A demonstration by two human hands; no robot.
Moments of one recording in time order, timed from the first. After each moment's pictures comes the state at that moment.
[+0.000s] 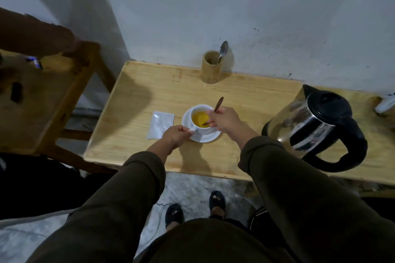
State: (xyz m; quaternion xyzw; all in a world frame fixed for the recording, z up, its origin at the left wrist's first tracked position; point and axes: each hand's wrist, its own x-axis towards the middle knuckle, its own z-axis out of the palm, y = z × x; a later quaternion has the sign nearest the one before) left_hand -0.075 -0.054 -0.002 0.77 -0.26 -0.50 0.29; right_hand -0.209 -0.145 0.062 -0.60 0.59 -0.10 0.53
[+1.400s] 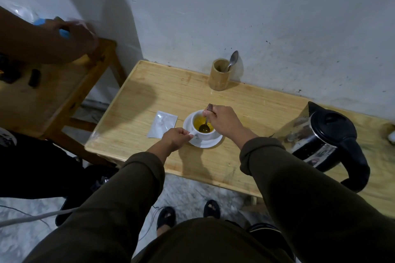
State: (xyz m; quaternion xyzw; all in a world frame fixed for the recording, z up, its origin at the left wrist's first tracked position) left_hand -0.086 -0.051 0.014 0.81 -0.28 -0.45 0.25; right_hand -0.206 -0.164 0.075 -0.85 0.42 -0.02 0.32
